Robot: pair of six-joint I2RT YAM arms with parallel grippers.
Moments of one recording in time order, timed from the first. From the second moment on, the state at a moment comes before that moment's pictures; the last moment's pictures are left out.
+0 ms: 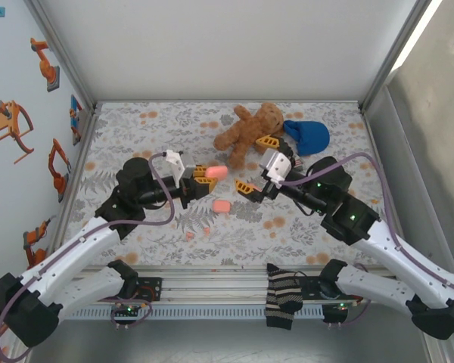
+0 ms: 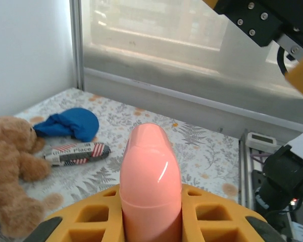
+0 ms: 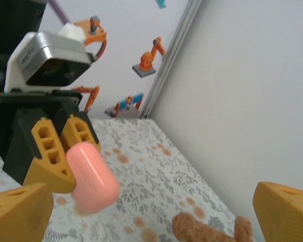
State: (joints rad) left arm -0.67 0.93 0.73 0.07 0.62 0.00; right arm 0.84 0.86 0.97 -0.13 -0.17 -0.37
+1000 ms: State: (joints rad) left arm -0.62 0.94 0.68 0.35 0.81 0.17; right arm 0.63 1.09 0.92 0.13 -0.75 0.06
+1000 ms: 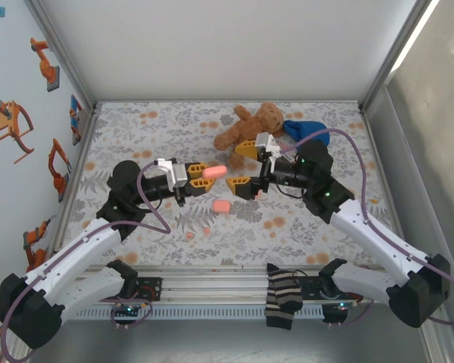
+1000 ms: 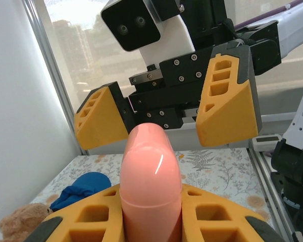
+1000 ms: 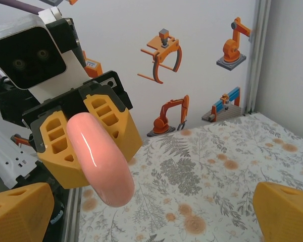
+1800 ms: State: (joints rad) left arm -0.61 0.94 0.68 0.32 0.83 0.17; right arm 0.65 1.13 1.00 0.11 -0.67 0.01
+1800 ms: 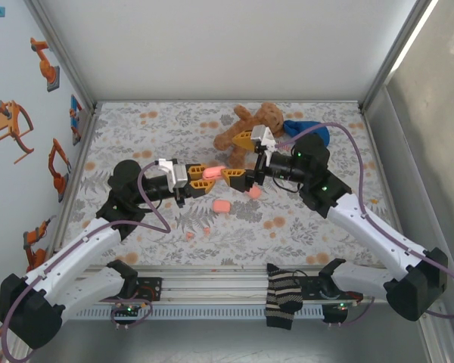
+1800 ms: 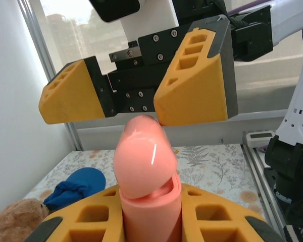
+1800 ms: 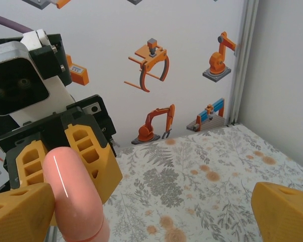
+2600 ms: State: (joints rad) left arm -0.61 0.93 0.68 0.30 0.84 0.17; right arm 0.67 1.12 0.98 0.10 -0.69 -0.04
